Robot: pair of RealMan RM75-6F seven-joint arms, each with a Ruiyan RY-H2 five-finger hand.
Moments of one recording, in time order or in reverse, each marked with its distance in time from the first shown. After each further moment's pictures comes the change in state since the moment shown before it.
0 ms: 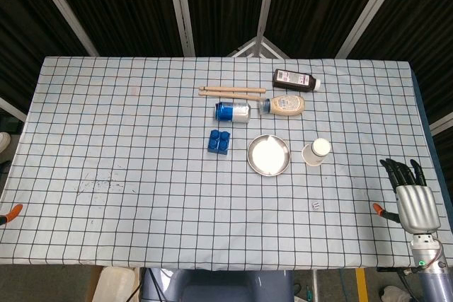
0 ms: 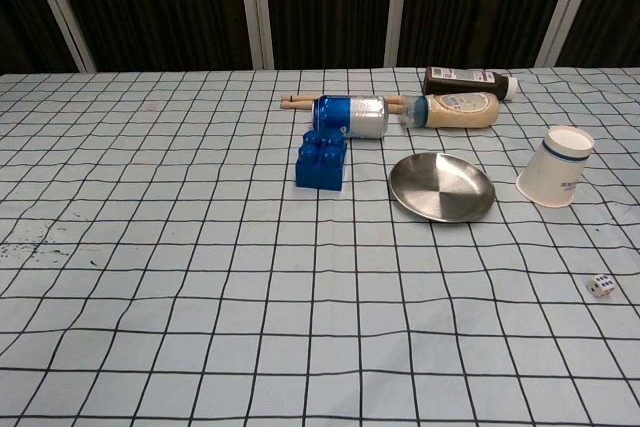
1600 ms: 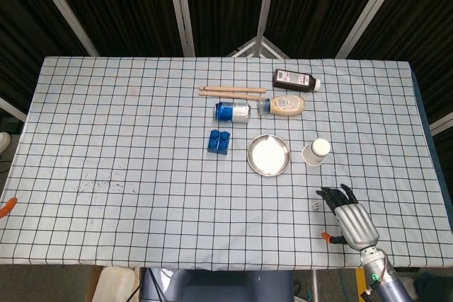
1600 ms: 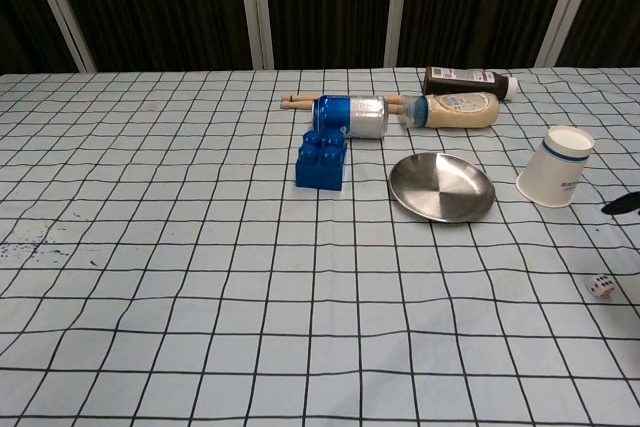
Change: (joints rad) left arm 0.012 -0.012 -0.029 0.042 0.028 0.074 -0.081; right arm 0.057 -0.058 -0.106 -0.234 -0.067 -0.186 -0.127
